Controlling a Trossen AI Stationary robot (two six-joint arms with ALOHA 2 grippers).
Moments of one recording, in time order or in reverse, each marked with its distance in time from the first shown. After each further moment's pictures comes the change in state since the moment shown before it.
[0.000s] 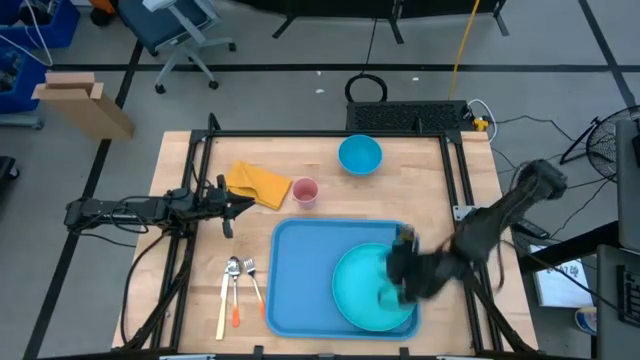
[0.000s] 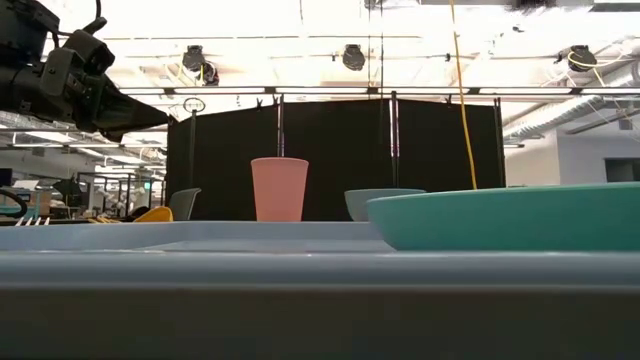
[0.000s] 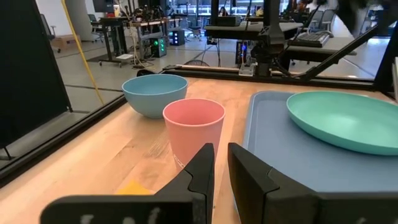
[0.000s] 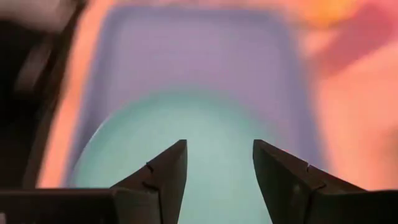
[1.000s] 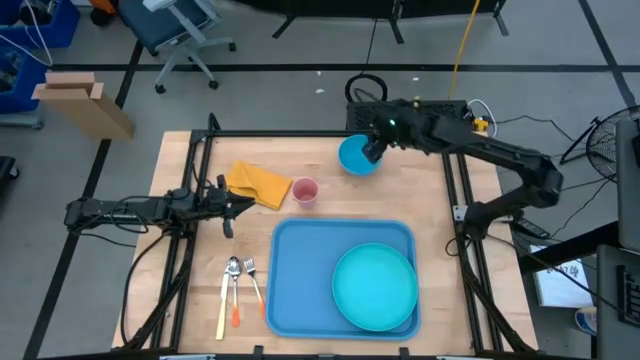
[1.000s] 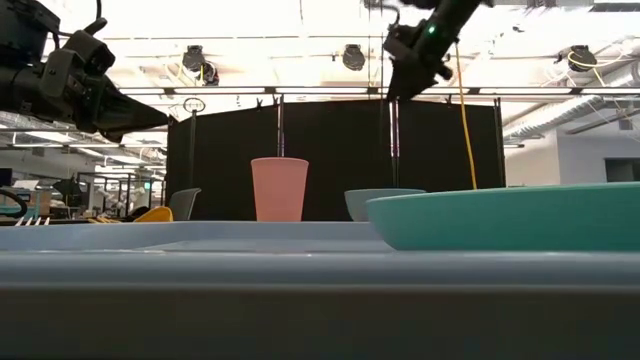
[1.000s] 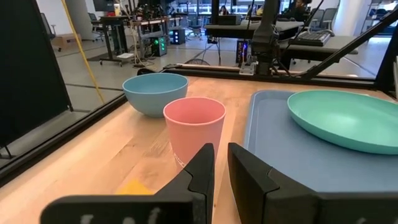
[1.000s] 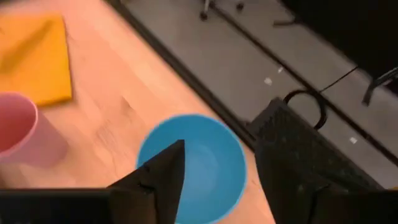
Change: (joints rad) left arm 0.000 0.003 0.001 -0.013 0.000 -0.004; right arm -1.116 0.078 0.171 0.071 -0.241 -0.441
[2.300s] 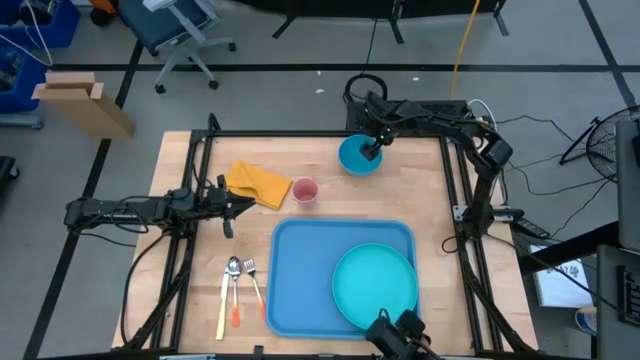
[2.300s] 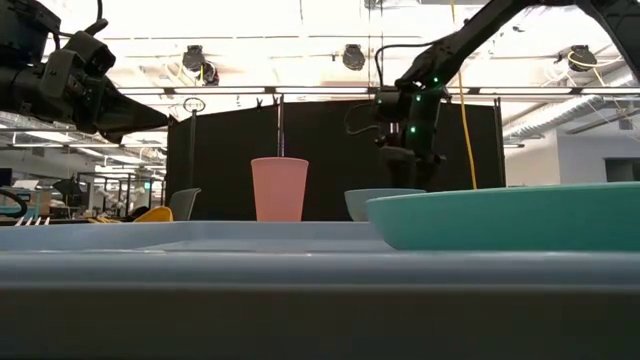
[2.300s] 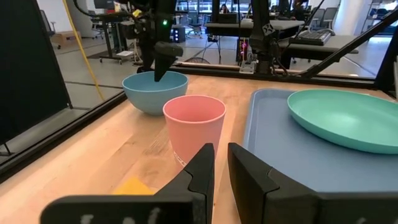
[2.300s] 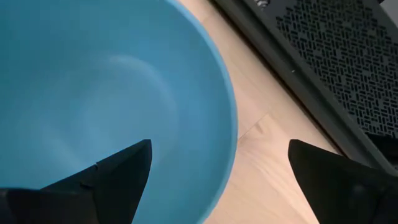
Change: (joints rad) left arm 0.000 0.003 0.000 -0.003 0.000 -0.013; right arm -0.264 0.456 0.061 -0.098 -0.223 -0.109
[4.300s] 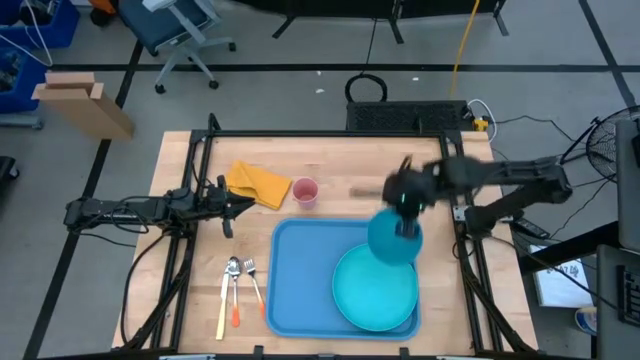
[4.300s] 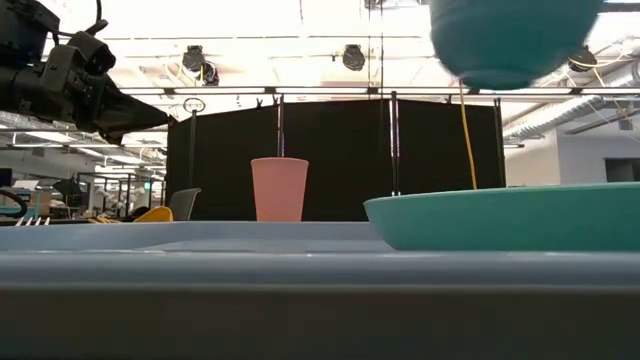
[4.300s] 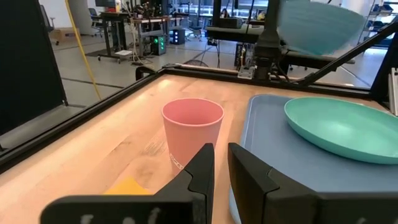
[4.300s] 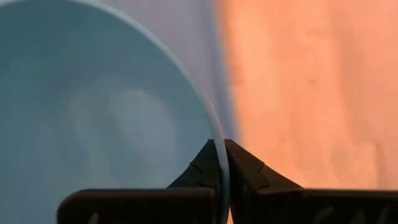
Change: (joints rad) left arm 0.000 0.000 -0.003 0.029 0.000 -0.034; right arm 0.845 -0.532 -0.001 -0.493 -0.012 0.290
